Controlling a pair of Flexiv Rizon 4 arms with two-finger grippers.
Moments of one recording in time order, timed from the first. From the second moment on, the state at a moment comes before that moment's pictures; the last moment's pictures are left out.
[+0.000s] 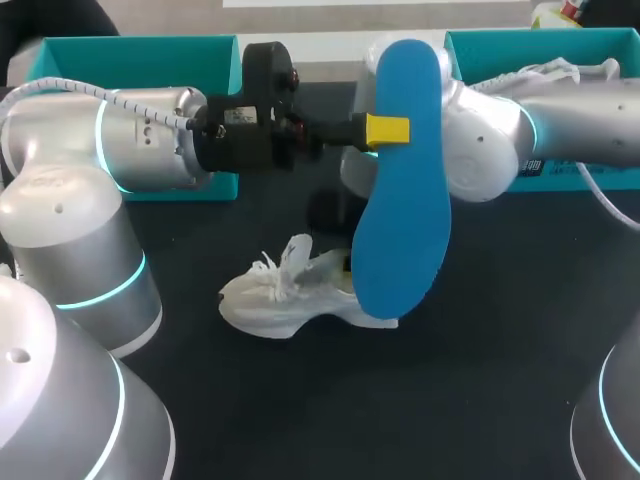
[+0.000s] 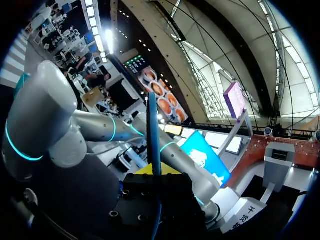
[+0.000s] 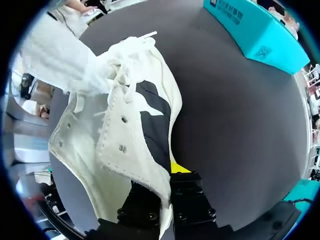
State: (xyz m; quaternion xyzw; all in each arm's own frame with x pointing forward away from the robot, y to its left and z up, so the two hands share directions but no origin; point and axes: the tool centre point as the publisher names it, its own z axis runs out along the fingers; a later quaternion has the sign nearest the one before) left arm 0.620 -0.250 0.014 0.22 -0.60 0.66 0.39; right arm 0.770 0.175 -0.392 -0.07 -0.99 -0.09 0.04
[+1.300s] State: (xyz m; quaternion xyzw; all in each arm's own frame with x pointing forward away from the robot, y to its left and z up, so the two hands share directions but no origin) left arm 0.620 -0.250 0.014 0.22 -0.60 0.66 0.39; right arm 0.731 0.145 -0.351 -0.58 -0.80 -0.15 0.03
